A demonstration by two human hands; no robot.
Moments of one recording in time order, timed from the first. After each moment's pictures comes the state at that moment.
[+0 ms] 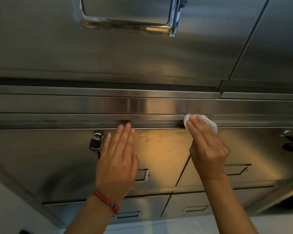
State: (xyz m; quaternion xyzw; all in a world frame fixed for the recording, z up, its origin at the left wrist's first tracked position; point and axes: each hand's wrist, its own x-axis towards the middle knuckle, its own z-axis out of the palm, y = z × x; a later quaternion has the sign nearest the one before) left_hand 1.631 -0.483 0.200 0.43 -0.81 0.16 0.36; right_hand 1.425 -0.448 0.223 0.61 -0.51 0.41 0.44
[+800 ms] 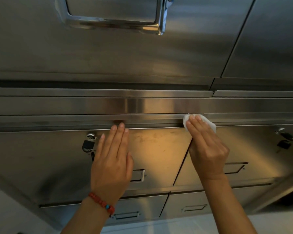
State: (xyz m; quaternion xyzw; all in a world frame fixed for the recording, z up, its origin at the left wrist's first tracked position) left_hand 1.627 -0.482 0.199 0.43 -0.80 0.16 0.38; right_hand 1.417 -0.442 0.223 0.60 -0.53 0.41 0.43
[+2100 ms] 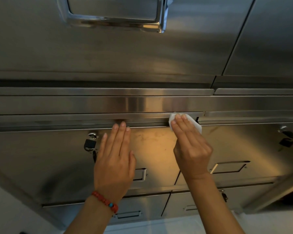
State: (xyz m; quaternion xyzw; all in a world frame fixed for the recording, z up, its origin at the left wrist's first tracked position) left_hand 1.625 -0.482 0.199 0.44 -0.80 0.14 0.39; right_hand 1.450 -0.455 0.218 0.61 -0.51 0.45 0.40
